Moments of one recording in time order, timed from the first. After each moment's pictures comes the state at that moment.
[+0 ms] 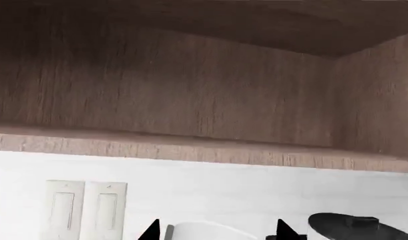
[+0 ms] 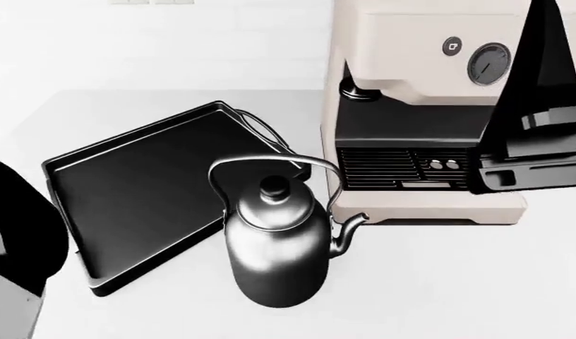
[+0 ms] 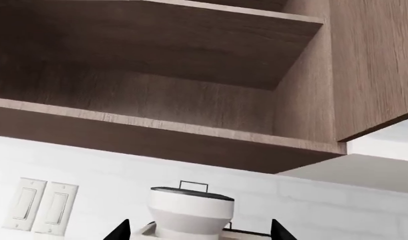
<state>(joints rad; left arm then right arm) -1.64 -0.22 -0.17 0.24 -1.31 -1.51 -0.88 2.06 1.33 -1.80 -1.05 1.17 -0.04 1.26</state>
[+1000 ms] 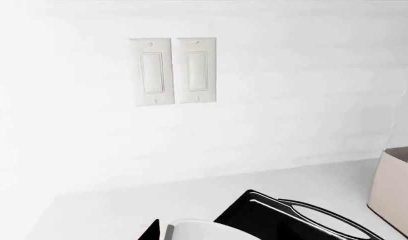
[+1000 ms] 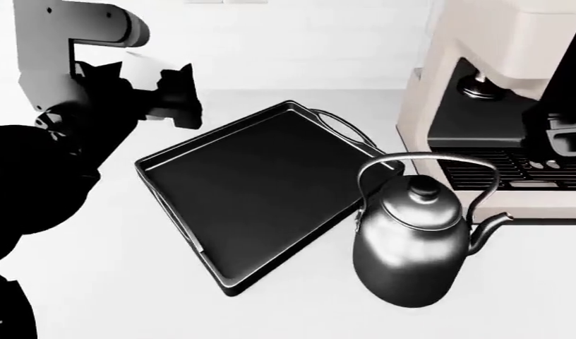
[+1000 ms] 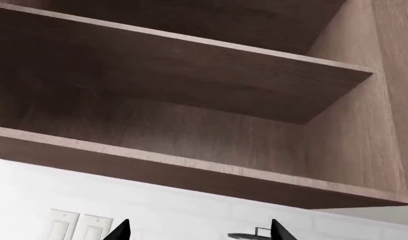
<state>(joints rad) -1.04 -0.45 0.04 0.38 -1.05 -1.27 -0.49 2.35 1.38 -1.88 -1.05 1.28 0.01 1.22</state>
